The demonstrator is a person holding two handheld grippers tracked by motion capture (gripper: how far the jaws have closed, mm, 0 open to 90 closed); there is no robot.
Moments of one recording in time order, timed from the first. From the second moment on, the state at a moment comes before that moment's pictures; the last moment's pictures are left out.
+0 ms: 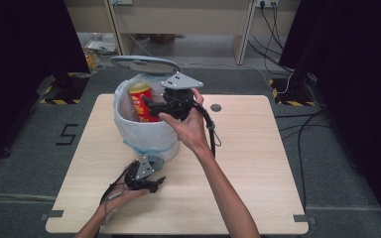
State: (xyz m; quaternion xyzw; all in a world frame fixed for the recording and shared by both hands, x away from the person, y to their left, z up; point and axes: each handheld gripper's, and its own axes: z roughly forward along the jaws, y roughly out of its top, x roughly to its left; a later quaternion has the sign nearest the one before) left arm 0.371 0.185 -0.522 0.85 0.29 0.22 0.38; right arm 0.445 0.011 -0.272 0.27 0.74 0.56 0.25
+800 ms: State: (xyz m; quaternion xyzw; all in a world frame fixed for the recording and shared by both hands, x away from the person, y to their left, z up) left arm 0.371 0.186 -0.522 0.85 0.29 0.22 0.38; right arm 0.433 -0.069 -0.291 0.31 0.73 0.53 0.28
